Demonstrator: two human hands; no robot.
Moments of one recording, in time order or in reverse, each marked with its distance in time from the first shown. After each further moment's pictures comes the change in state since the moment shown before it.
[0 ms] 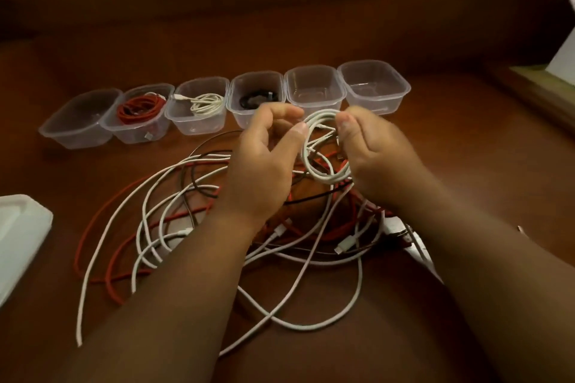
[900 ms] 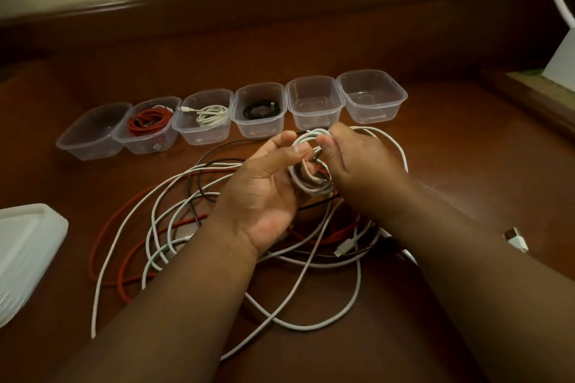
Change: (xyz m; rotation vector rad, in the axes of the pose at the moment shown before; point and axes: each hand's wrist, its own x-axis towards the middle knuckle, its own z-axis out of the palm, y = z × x) left_hand -0.009 0.011 -0.002 -0.894 -0.221 -0.504; right_hand -0.002 0.003 0.008 -0.221 -0.038 -0.096
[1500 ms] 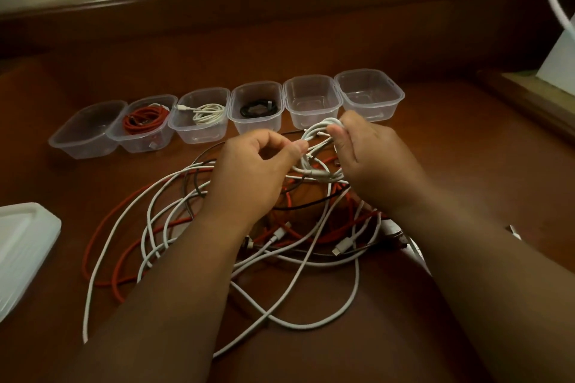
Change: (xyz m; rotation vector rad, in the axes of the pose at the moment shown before) left_hand 0.000 0.007 -0.005 1.109 0.390 0.387; right_hand 0.000 0.008 -0.010 -0.064 0.073 -0.004
